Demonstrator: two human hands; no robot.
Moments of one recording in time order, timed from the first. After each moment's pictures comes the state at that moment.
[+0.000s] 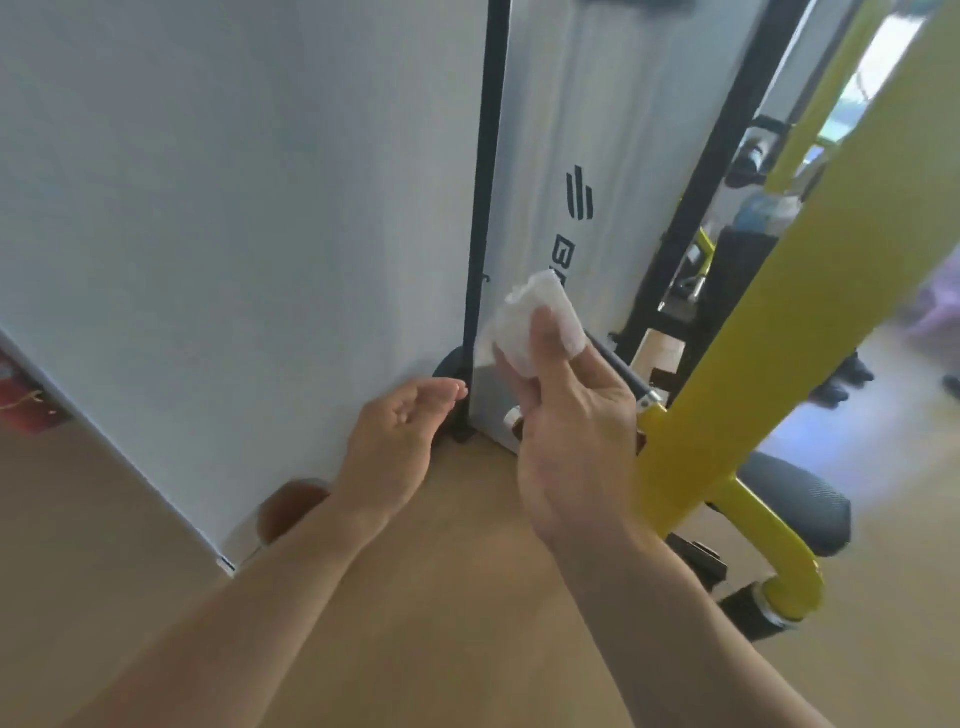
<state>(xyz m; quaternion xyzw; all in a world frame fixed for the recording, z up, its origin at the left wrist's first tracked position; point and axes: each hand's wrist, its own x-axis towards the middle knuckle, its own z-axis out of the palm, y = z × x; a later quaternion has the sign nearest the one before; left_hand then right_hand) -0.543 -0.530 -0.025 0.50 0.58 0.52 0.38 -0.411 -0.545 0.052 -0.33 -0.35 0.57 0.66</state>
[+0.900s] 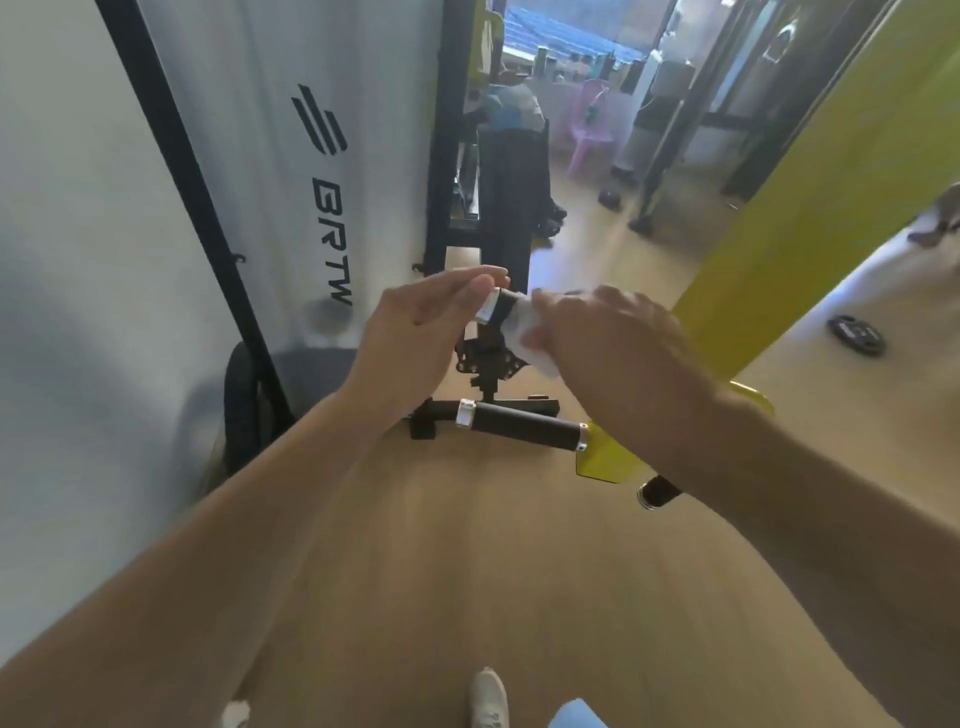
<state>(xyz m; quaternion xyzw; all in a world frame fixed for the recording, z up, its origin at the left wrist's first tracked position) -0.536 -0.382 0.023 0.73 0.26 0.37 0.51 -0.418 -0.495 0.080 -0.79 -0.60 -0.14 0.03</state>
